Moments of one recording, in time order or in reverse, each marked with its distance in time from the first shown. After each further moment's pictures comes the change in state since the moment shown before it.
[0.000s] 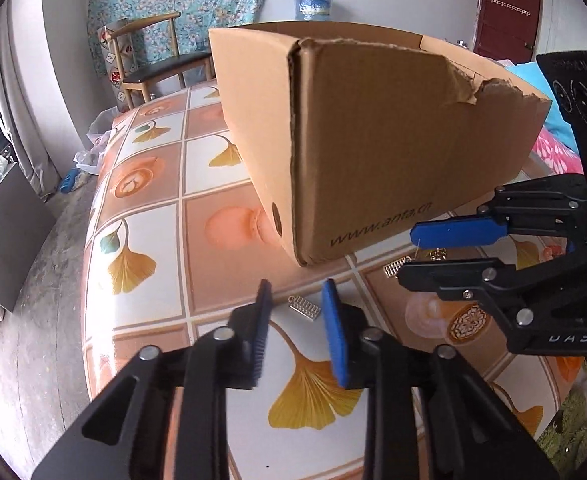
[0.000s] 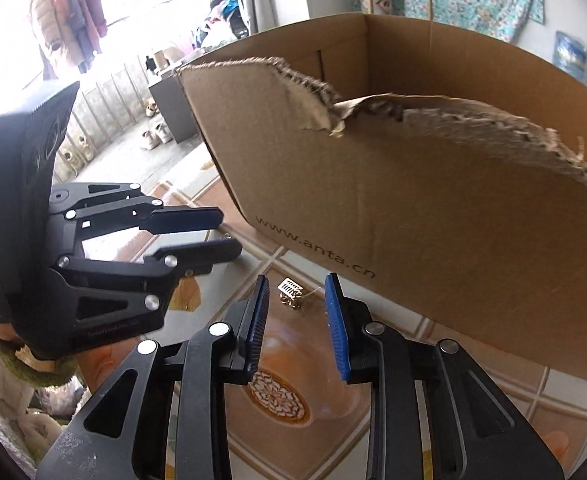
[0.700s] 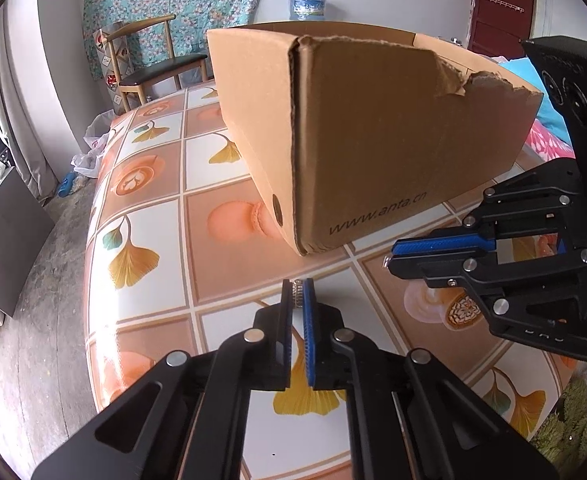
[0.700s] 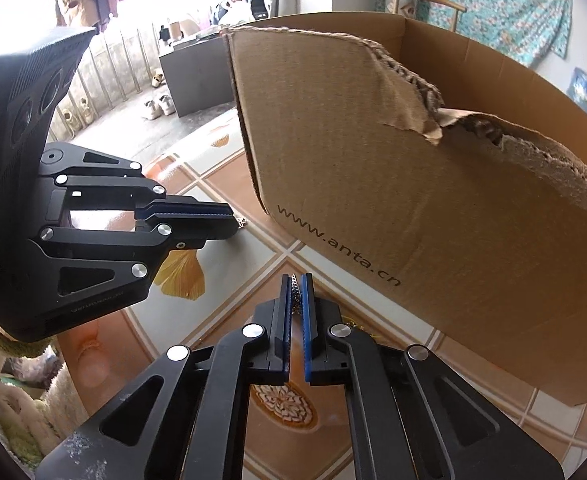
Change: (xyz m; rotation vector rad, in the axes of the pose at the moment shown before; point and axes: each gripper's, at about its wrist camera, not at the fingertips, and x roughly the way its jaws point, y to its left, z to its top) left arm -0.006 0.001 -0.007 0.016 -0.006 -0.008; right arm 0.015 0.028 0.006 -0.132 0.029 -0.068
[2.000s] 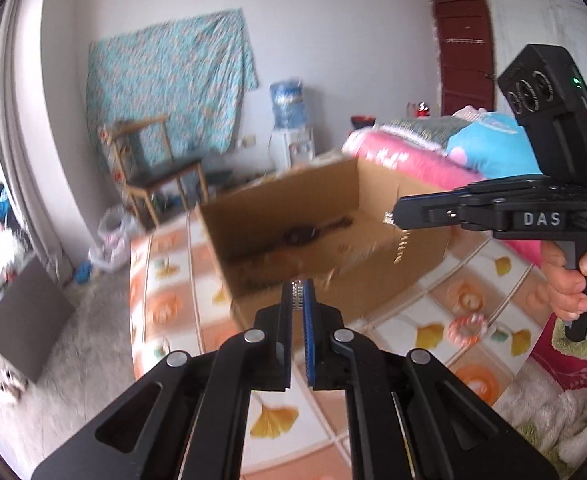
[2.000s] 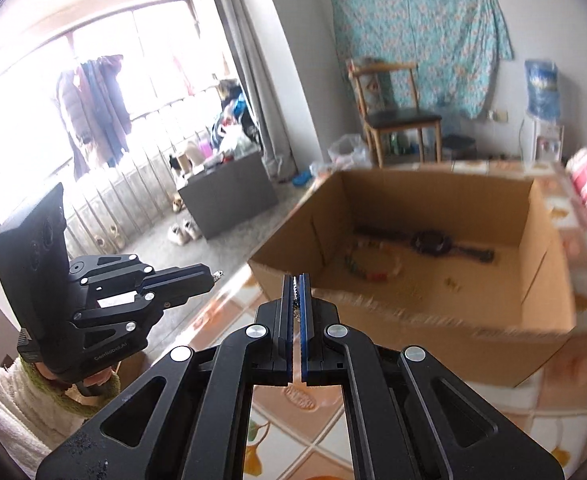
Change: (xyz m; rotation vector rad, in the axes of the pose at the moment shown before) left arm -0.132 -0.066 0.055 0.126 -0.319 0.030; right arm -0.158 -0.060 0.008 0.248 -0.404 0.121
